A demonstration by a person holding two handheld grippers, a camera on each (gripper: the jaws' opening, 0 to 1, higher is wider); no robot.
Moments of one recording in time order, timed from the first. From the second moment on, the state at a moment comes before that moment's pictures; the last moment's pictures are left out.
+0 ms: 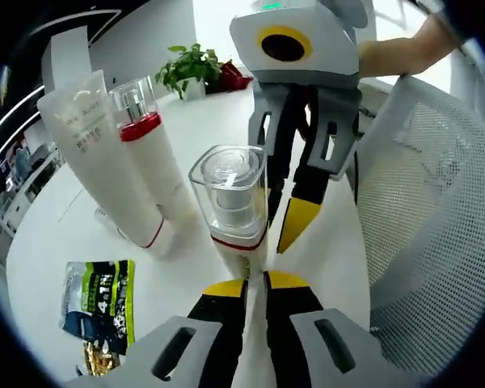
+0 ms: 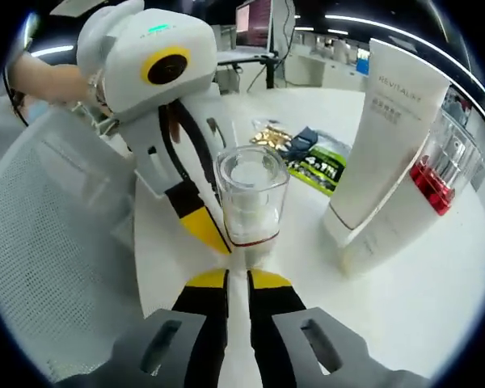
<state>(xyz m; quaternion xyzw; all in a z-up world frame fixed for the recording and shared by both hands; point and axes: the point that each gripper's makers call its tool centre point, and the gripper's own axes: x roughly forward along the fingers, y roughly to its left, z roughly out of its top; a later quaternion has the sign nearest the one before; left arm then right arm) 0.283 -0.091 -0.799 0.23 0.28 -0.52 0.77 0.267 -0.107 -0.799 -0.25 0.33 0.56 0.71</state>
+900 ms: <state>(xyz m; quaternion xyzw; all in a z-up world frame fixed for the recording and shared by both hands) 0.320 -0.103 -0.793 0.22 0.27 -0.48 0.80 0.312 -0.118 -0.799 -0.26 0.31 0.52 0.75</state>
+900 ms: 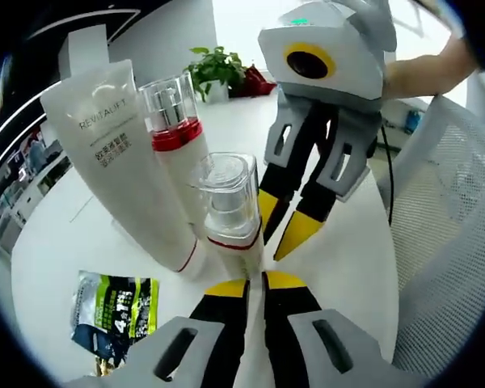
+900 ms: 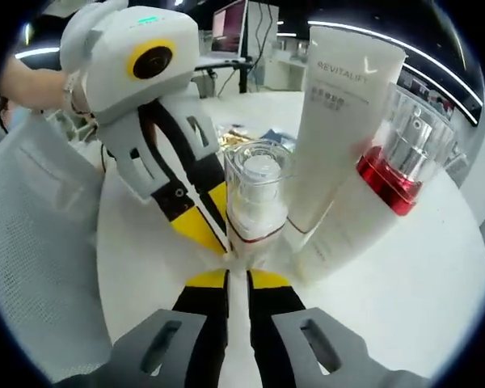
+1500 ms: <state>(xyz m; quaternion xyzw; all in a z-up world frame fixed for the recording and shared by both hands) 0.332 -0.102 -0.801 0.22 0.28 -0.47 0.81 0.324 -0.117 -0.806 -0.25 0.31 0.51 0.76</state>
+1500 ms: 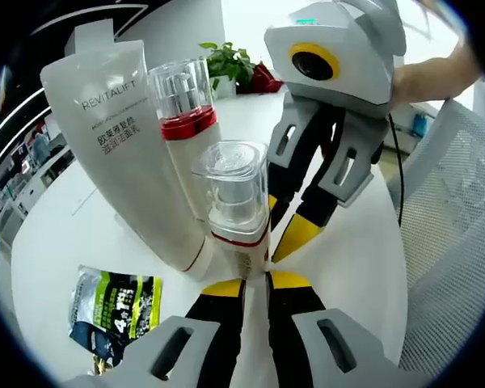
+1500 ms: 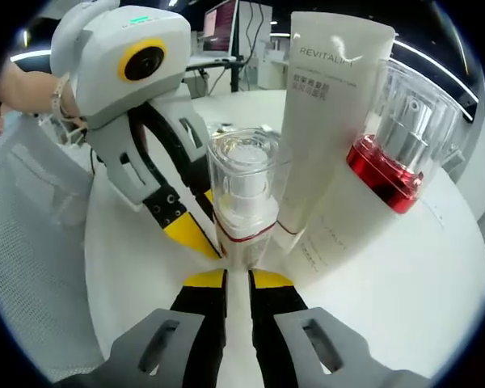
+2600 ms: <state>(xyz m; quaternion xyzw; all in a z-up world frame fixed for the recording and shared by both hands) 0.346 -0.100 -0.804 0.21 0.28 -0.46 0.82 0.343 -0.116 -0.808 -0.26 0.30 0.50 0.77</state>
